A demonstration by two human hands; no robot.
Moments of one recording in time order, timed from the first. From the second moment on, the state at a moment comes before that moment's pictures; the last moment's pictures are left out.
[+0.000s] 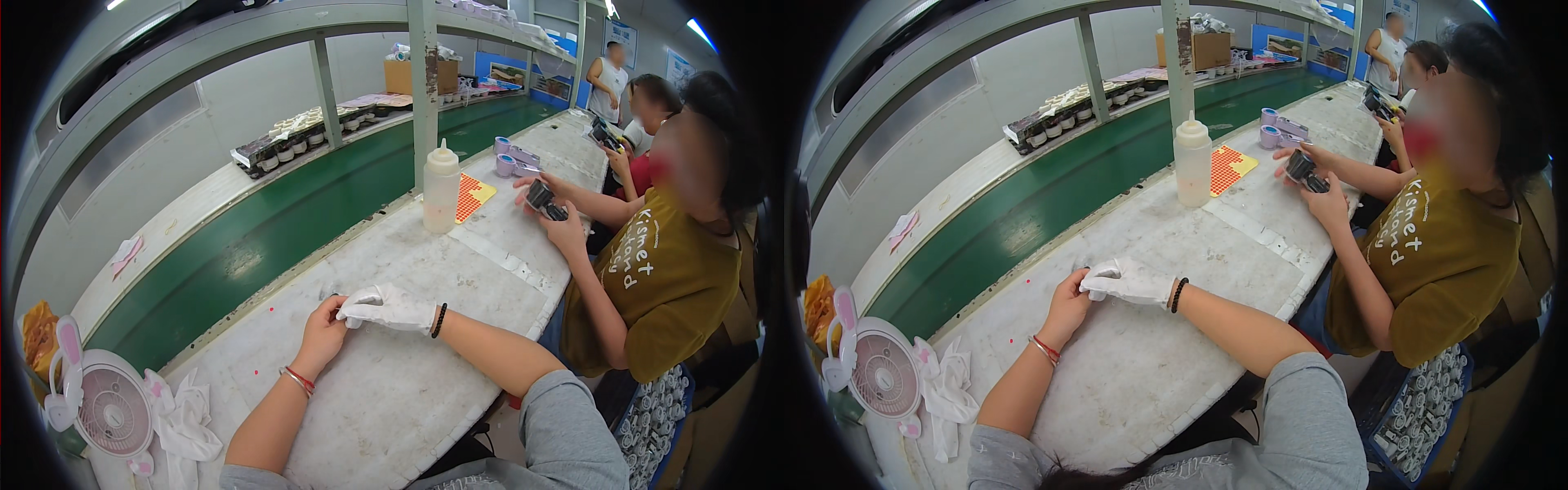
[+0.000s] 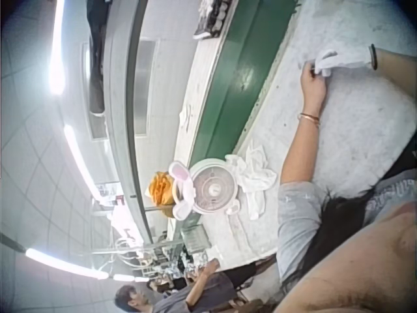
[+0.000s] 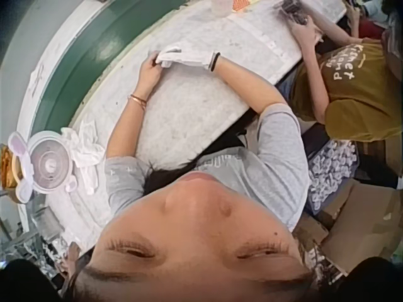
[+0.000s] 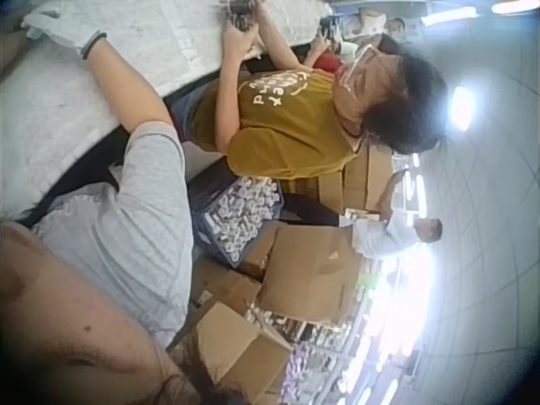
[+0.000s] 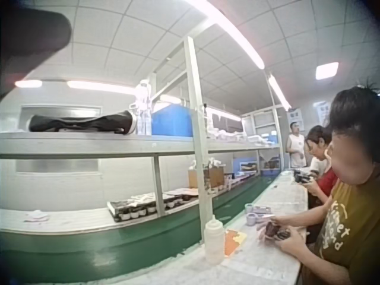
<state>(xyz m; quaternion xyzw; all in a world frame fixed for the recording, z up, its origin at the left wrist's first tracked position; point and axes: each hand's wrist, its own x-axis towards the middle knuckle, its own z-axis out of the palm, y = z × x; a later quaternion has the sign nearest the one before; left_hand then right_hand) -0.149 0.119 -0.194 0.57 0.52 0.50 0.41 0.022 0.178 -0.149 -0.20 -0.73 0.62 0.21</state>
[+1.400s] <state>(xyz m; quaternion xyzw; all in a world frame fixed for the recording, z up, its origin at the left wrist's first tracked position) -0.150 0.120 -0.196 0.56 0.51 0.51 0.42 0.019 0.181 -0.155 -0.19 -0.75 0.60 0.23</state>
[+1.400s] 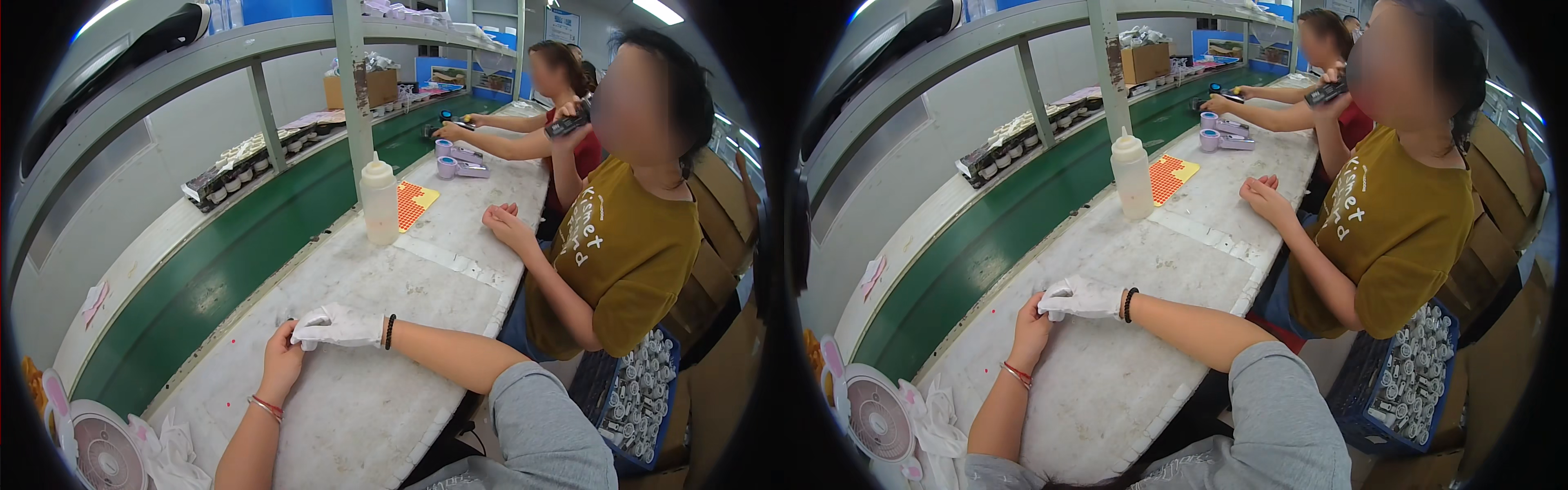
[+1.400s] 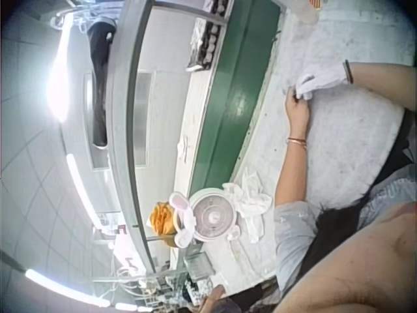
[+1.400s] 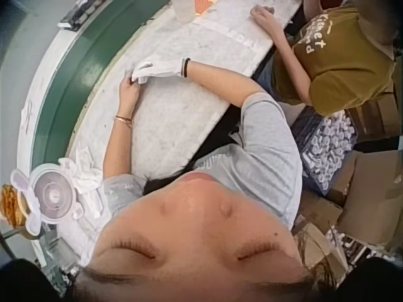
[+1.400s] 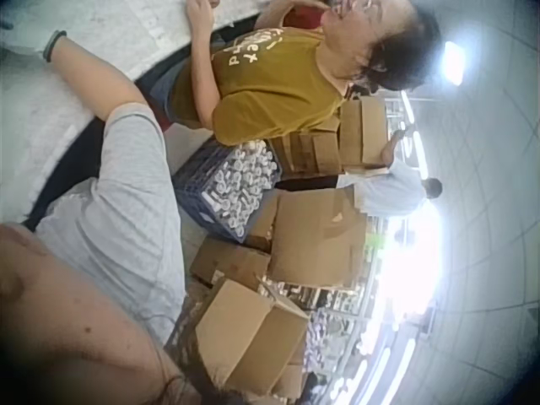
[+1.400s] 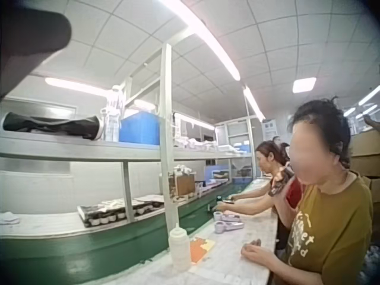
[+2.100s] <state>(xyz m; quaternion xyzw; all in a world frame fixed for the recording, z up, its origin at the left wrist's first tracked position) -0.148 0.119 -0.194 0.55 0.51 0.50 0.42 0.018 0.183 -0.162 -0.18 -0.75 0.58 0.25</state>
